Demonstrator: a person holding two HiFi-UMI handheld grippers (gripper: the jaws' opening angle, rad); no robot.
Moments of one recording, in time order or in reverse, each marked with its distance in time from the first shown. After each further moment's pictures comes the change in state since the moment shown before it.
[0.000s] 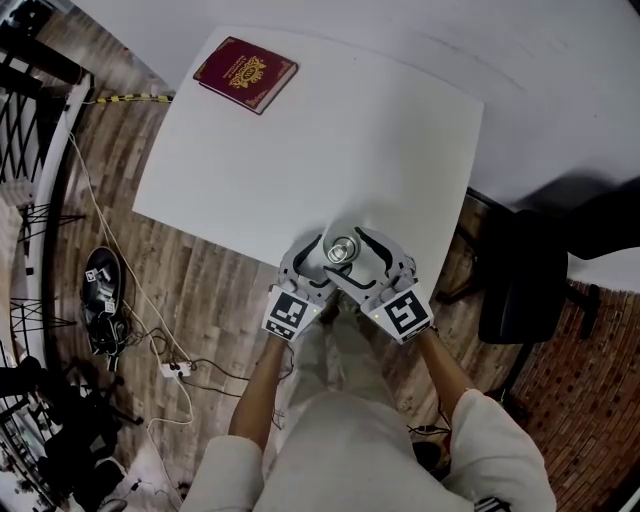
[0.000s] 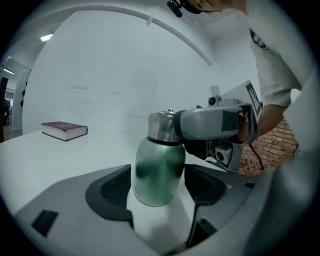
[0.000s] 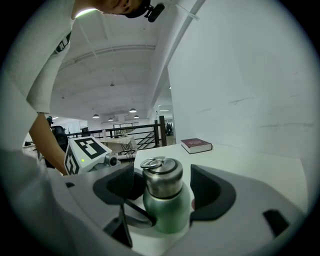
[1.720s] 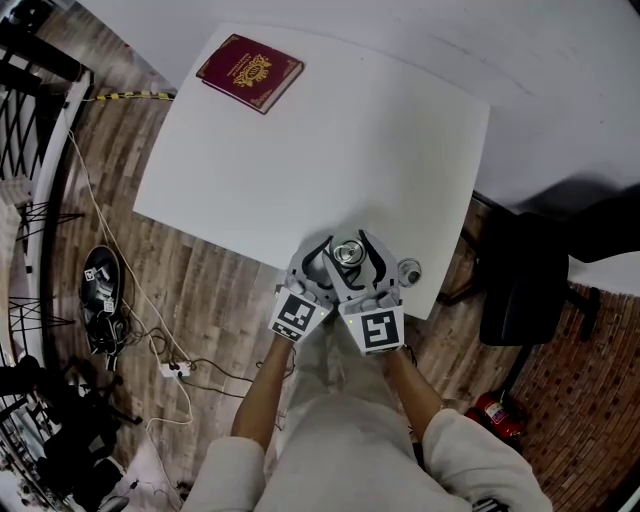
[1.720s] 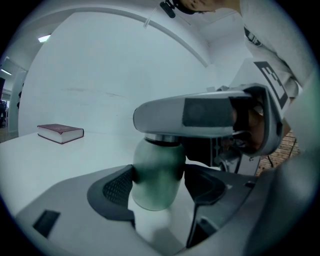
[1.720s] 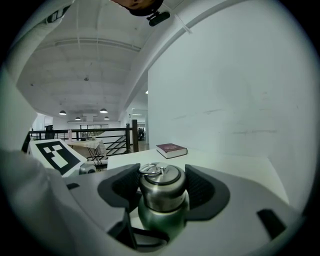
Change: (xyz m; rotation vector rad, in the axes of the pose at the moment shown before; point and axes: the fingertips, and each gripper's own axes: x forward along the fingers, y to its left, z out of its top) left arm 0.005 -0.001 0.002 0.028 -0.029 -0.026; right arm 0.015 -0.012 0.010 0.042 -0.074 -0.376
